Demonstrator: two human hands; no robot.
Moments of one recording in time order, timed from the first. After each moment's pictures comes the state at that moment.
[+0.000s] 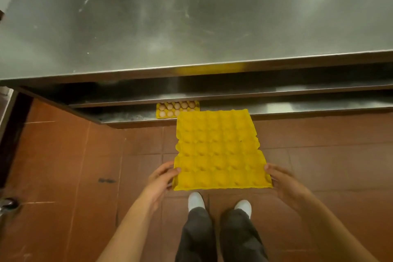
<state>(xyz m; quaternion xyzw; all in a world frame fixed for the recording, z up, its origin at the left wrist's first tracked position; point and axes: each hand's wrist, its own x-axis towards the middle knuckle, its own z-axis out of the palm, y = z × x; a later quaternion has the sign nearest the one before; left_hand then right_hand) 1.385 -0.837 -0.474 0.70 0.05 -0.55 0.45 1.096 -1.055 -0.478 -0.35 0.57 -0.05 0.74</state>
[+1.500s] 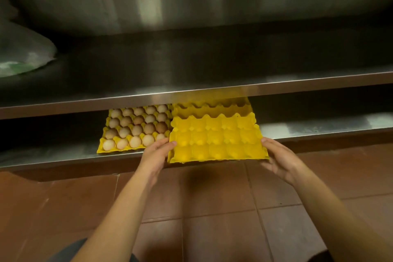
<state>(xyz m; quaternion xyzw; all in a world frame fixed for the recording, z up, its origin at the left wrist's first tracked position) 1.474 -1.078 -0.879 0.66 -0.09 -0.43 0.61 1.192 -1.268 -0.881 -0.38 0.51 -0.21 0.74</state>
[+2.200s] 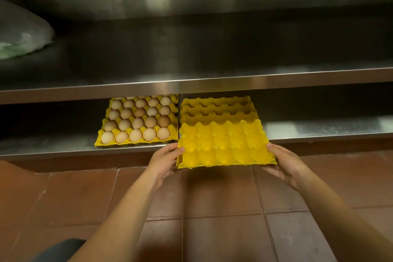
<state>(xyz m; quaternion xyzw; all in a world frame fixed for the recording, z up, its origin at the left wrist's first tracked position) 1.480 -1.084 -0.938 0.69 -0.06 -0.49 0.53 1.203 -1.280 -0.932 -0.38 0.56 -0.19 0.71</state>
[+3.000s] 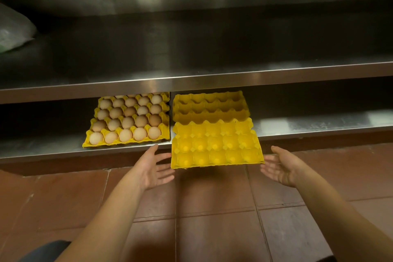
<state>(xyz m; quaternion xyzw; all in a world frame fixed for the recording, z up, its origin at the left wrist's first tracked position) 1.488 -1.081 -0.939 0.63 0.10 -0.59 0.49 1.189 -1.289 -0.930 -0.26 0.64 -0.13 0.71</state>
